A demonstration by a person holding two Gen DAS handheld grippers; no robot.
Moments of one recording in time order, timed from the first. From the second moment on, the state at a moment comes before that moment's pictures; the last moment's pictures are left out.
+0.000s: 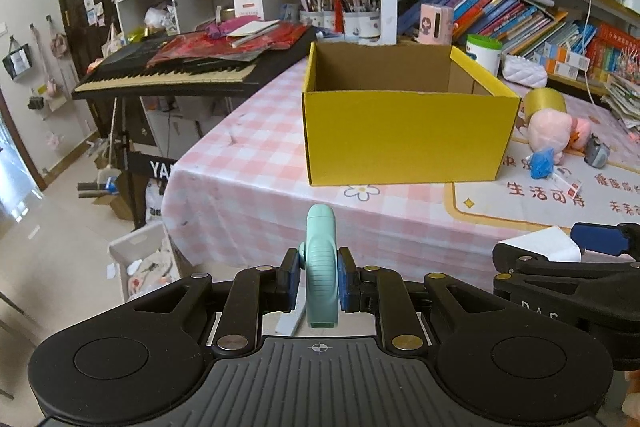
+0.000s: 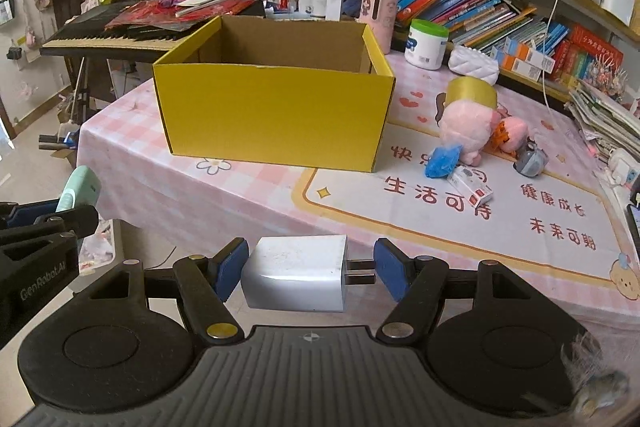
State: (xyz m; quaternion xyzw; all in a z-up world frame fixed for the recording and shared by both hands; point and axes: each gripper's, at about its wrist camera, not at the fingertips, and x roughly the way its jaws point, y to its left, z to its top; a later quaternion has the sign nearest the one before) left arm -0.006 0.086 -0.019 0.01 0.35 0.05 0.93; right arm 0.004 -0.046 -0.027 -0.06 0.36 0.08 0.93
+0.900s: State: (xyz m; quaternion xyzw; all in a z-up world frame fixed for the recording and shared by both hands) left arm -0.012 0.088 -0.010 0.01 0.33 0.02 0.94; right arm -0.003 -0.049 -0.013 -0.06 0.34 0.05 0.94
